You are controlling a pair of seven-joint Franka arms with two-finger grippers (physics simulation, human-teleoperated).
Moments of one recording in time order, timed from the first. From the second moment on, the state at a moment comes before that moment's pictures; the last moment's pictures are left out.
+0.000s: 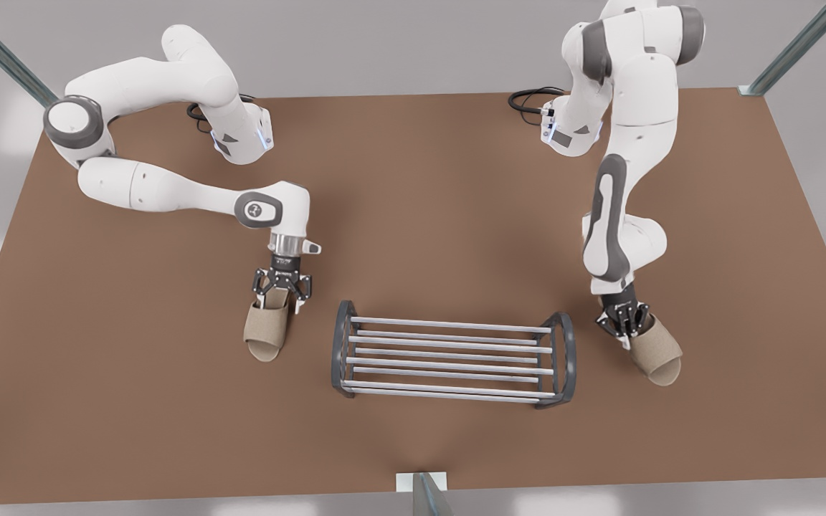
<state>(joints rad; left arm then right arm) -0.58 0.50 0.57 -1.98 2.44 2.88 -2.90 -0.93 1.36 1.21 -2.45 -2.77 1.64 -1.28</state>
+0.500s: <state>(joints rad) -0.59 0.24 0.29 -1.68 2.34 3.28 -2.90 -0.88 1.37 1.18 -2.39 -2.79 1.64 -1.21</state>
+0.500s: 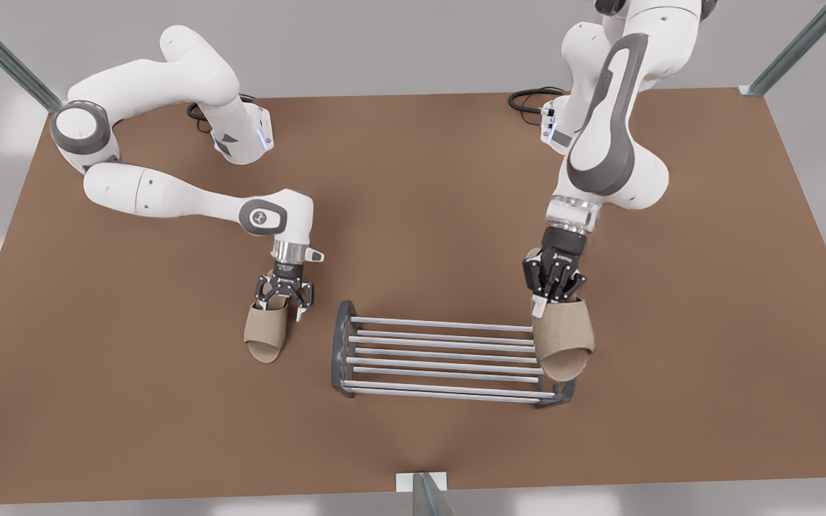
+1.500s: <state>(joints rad) -0.55 0.62 0.24 -1.49 2.27 3.29 -2.90 -0.81 1.37 1.15 -2.27 -2.82 1.67 -1.18</state>
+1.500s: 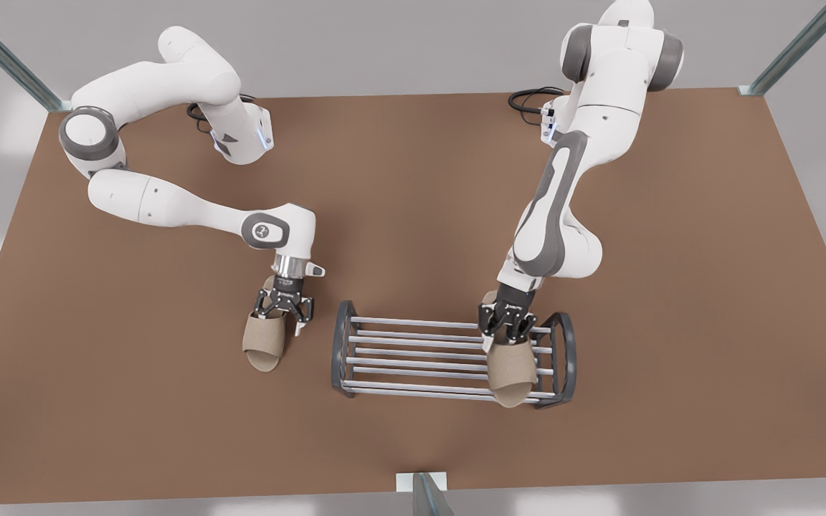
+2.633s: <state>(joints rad) -0.29 0.37 0.29 -1.31 0.58 2.54 -2.83 -0.82 1.37 1.16 -2.28 -2.83 1.69 -1.19</state>
